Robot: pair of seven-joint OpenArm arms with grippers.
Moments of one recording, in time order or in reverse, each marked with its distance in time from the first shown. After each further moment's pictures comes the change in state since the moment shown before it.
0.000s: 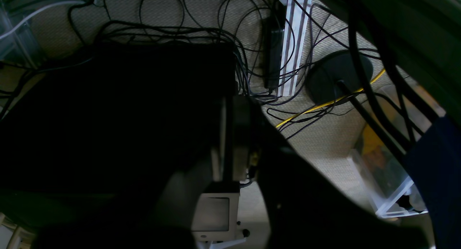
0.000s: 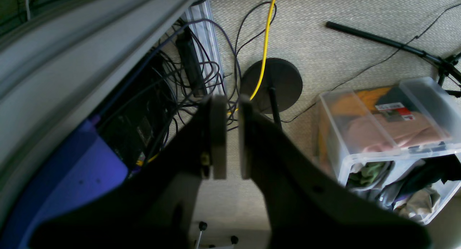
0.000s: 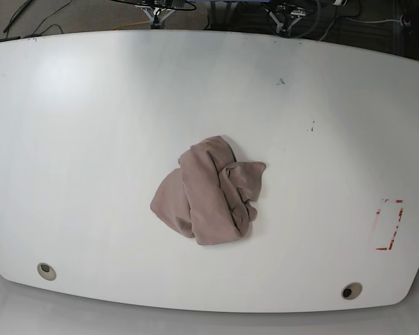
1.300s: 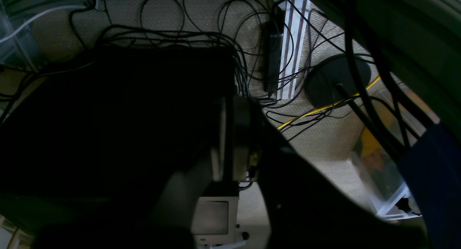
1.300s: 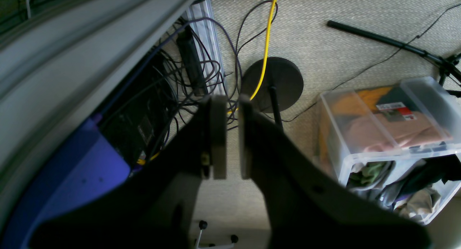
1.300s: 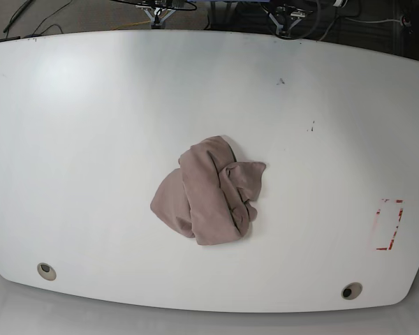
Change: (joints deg) left arm -0.3 0.2 -0.1 0.0 0.0 0.1 -0.2; right arm 0.0 -0.1 -0.1 0.3 0.0 0.0 -0.4
